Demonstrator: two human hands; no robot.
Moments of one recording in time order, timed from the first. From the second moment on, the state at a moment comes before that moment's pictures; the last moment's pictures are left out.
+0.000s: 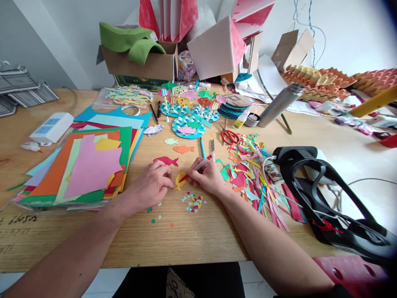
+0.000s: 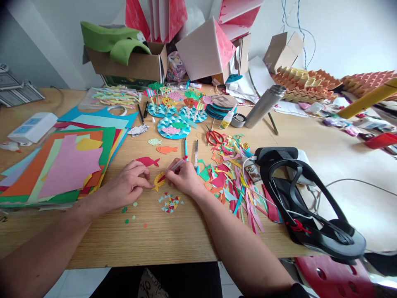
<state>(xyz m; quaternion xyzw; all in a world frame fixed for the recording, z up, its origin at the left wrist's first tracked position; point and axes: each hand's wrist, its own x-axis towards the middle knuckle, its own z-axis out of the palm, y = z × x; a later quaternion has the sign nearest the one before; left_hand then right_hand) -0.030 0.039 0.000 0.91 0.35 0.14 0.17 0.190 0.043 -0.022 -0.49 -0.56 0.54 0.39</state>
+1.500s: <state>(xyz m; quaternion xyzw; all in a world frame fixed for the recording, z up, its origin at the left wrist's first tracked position) -0.029 0.038 0.001 0.91 0.35 0.17 0.16 0.190 0.044 -0.024 -0.46 -0.59 0.53 0.39</state>
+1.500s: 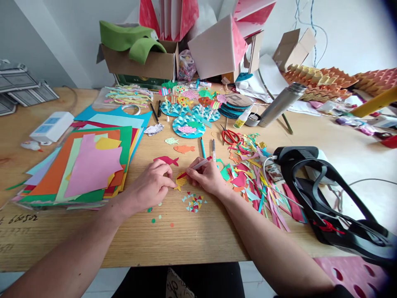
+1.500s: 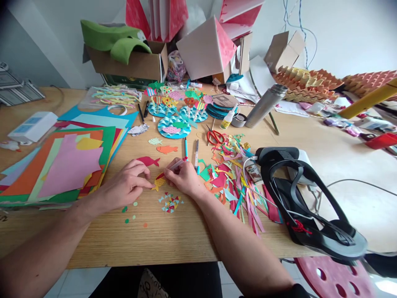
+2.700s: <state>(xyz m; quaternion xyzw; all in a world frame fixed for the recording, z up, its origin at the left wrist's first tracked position) -0.030 0.038 -0.002 0.91 0.35 0.15 0.17 0.190 0.043 -0.023 -0.47 -0.59 0.54 0.38</state>
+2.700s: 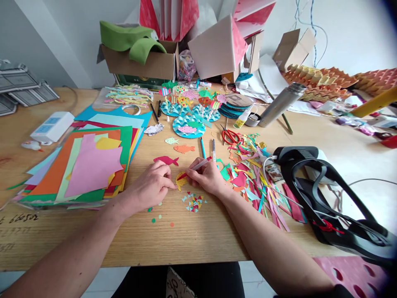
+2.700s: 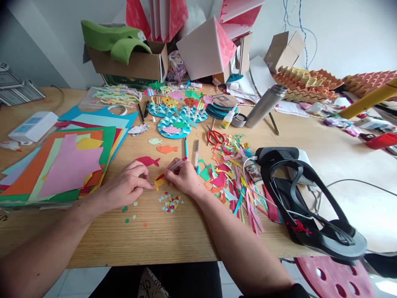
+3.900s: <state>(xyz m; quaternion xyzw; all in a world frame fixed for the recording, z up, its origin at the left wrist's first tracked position) -0.029 0.037 0.000 0.91 0.35 0.14 0.17 0.191 0.042 -0.015 -0.47 -0.56 0.56 0.39</state>
